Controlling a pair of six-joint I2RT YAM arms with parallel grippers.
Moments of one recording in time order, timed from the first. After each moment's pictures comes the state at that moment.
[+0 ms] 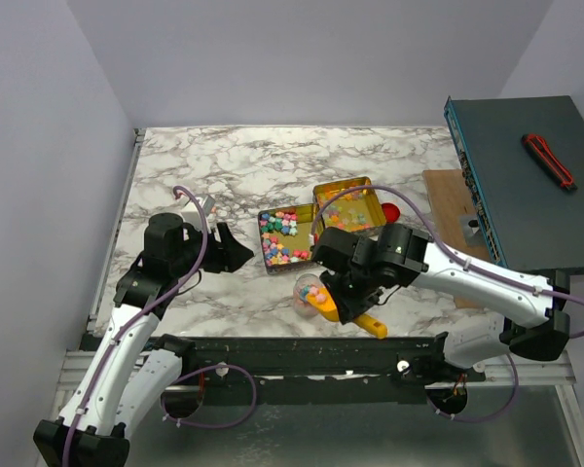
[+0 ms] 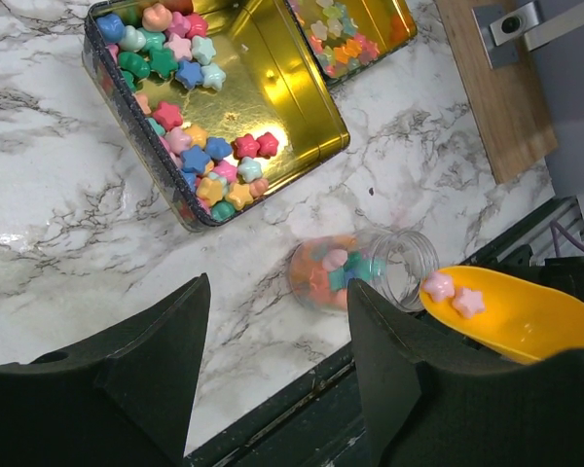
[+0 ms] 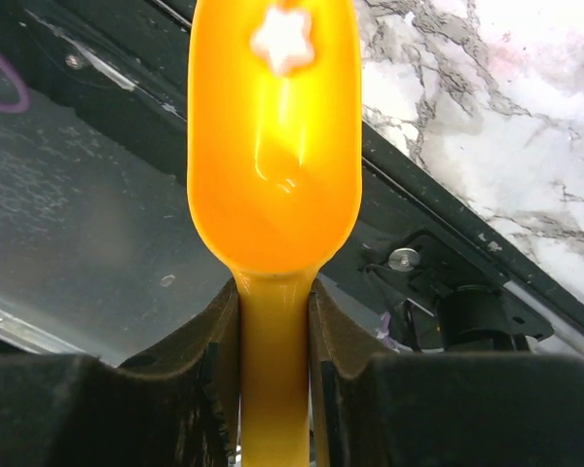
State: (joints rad) left arm -0.26 0.71 0.73 -0.52 0.46 -0.40; right arm 1.22 1.40 1.49 -1.39 0.02 0.59
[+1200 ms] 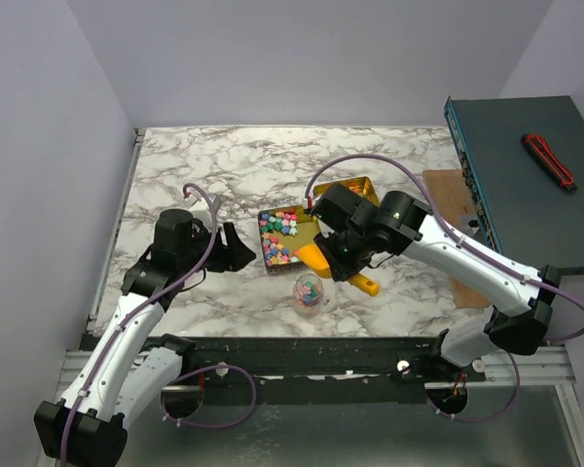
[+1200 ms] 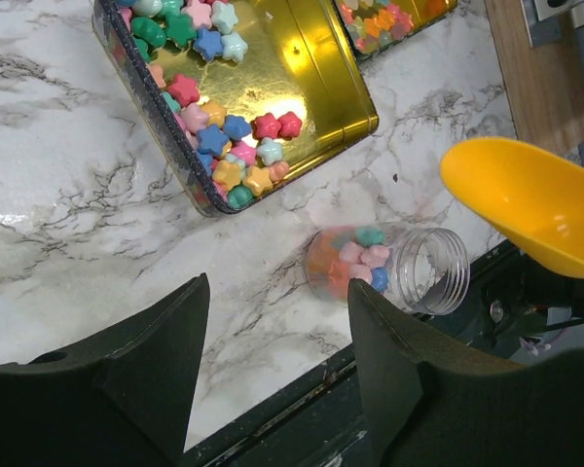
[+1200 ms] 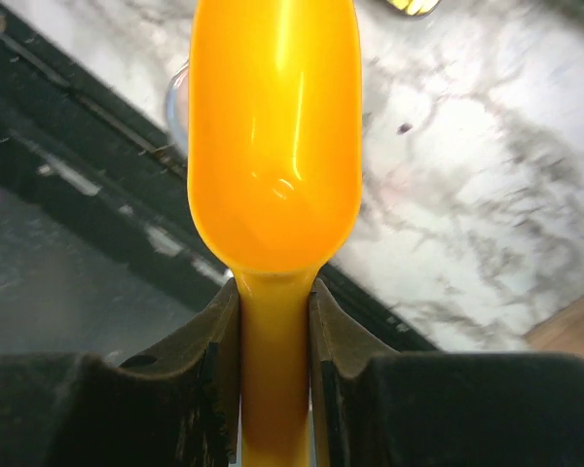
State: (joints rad) left arm -0.30 0.78 0.73 -0.53 0.42 -0.39; right arm 1.03 1.48 1.63 -1.33 0.04 0.33
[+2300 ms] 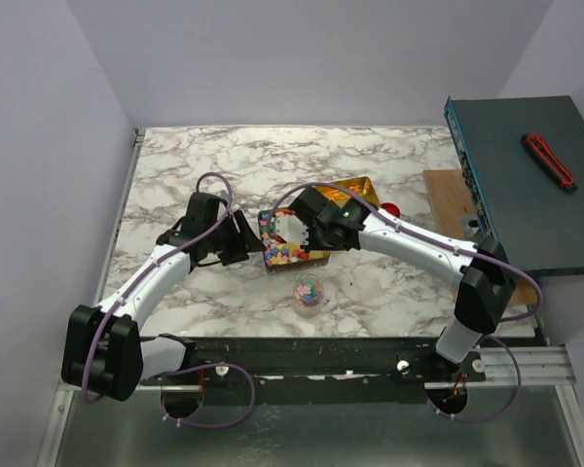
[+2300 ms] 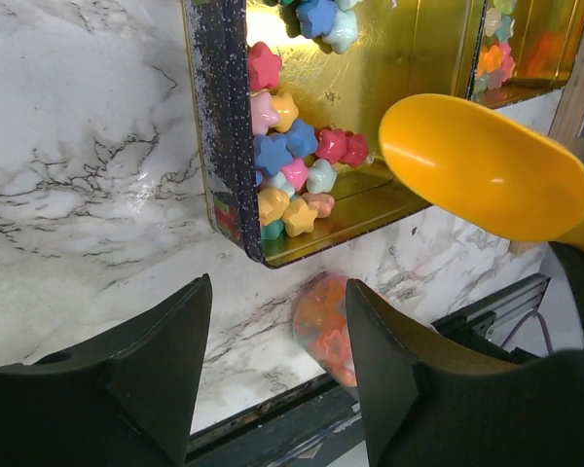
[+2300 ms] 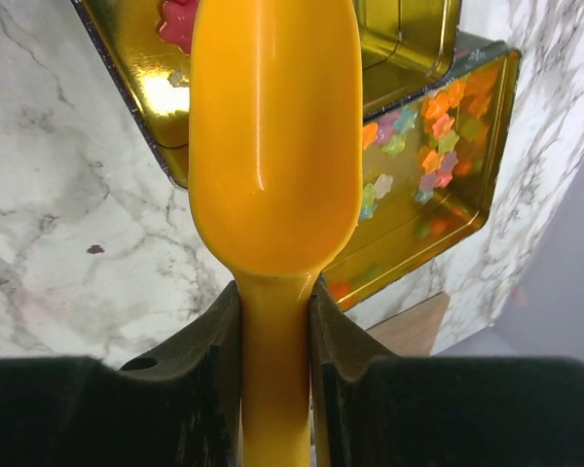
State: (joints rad) left arm -0.30 1.21 0.76 -0.41 0.37 -0.71; right arm 0.92 1.70 1.47 -0.91 0.30 -0.70
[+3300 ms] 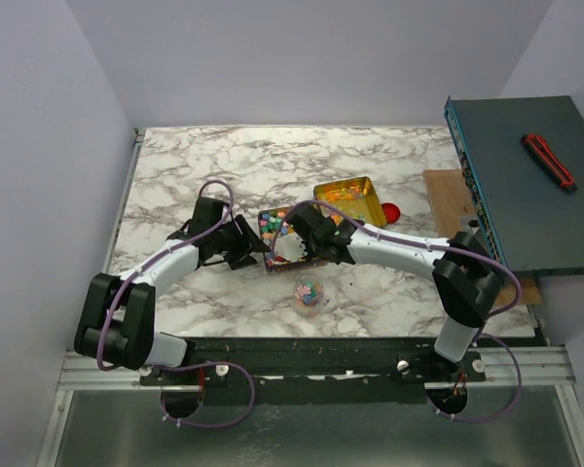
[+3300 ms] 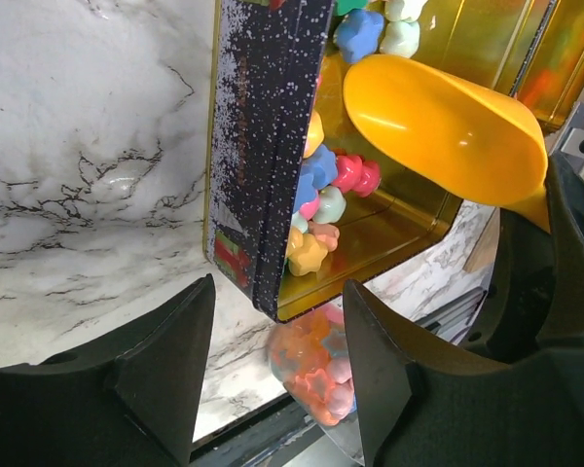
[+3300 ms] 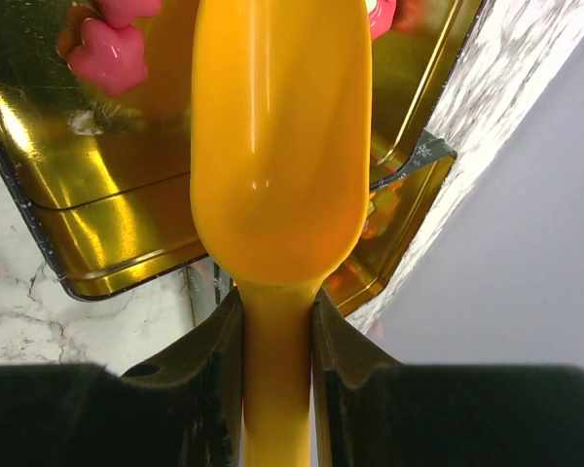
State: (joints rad) left arm -0.27 1.37 0.70 -0.23 0.45 -0.88; right arm 0.92 1.77 1.22 -0.47 0.43 -1.14
